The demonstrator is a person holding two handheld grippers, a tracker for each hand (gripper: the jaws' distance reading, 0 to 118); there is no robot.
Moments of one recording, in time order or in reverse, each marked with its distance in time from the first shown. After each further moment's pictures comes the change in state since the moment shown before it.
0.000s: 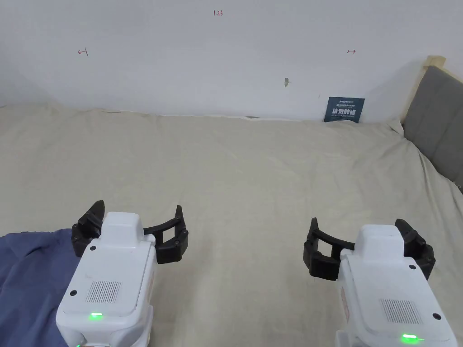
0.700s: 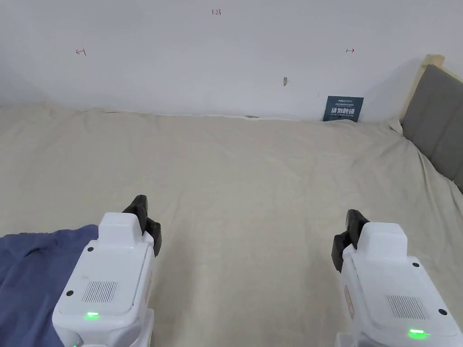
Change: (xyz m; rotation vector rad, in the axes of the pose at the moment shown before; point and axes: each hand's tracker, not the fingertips) left arm -0.003 0.004 0.000 -0.036 -0.005 0.030; right arm 0.006 0.005 -0.002 -0.047 0.012 -0.030
